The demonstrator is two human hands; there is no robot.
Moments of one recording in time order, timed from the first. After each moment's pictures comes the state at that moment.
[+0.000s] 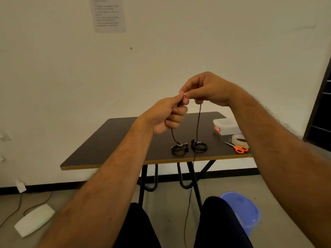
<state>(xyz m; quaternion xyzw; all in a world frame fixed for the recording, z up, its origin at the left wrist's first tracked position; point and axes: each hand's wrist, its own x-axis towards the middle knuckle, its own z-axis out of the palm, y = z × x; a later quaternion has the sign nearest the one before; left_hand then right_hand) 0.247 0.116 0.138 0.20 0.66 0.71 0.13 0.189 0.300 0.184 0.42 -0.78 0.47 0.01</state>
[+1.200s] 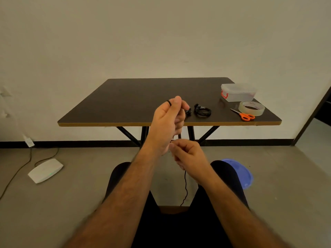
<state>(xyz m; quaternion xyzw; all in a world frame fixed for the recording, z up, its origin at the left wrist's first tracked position) 0.311 0.139 0.006 0.16 0.61 0.76 -0.11 0.303 0.247 -0.073 0.25 -0.72 0.65 -0.04</state>
